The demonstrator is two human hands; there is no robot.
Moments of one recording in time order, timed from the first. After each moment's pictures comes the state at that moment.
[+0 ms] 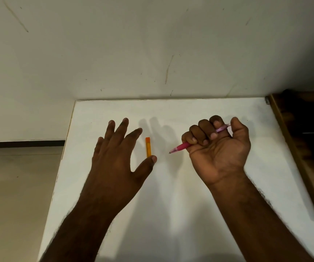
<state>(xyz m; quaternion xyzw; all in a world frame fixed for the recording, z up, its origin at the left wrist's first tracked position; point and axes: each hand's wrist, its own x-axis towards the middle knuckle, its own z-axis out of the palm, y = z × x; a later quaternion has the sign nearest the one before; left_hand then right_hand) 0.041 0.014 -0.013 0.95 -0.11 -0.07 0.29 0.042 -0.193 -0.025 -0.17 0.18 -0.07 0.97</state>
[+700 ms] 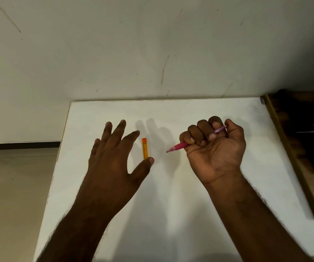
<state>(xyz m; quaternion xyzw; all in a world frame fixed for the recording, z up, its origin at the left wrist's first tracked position) 0.041 0.012 -0.014 0.95 -0.12 -0.08 0.28 0.044 -0.196 -0.027 -0.16 0.18 -0.08 0.97</state>
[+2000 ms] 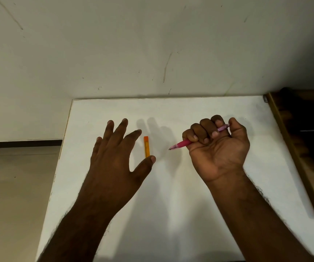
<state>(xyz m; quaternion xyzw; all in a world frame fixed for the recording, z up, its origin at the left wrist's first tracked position) 0.042 0.014 -0.014 0.95 -0.11 -0.09 0.28 0.043 -0.194 -0.027 -0.15 0.19 -0.09 0.97</state>
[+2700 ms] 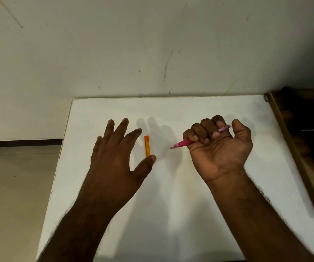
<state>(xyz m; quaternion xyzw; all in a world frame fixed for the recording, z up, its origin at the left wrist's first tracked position) 0.041 0.013 -0.014 0.95 -0.12 -0.09 0.28 0.042 -0.195 -0.029 -0.14 0.20 -0.09 0.97</state>
